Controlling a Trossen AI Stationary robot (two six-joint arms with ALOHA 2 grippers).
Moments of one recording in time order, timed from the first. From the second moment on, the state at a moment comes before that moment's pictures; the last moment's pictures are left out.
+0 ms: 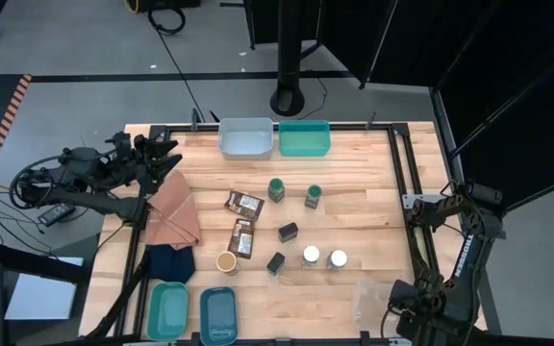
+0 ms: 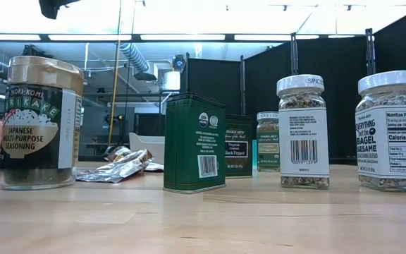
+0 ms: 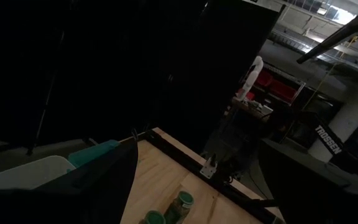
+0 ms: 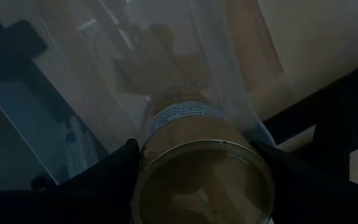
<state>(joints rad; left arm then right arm) -0.14 0.39 0.80 -0.34 -0.58 -0.45 1.18 1.71 1.33 -1.27 -0.05 1.73</state>
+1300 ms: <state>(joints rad) -0.14 0.39 0.80 -0.34 -0.58 -0.44 0.70 1.42 1.34 -1.35 0.37 1.11</state>
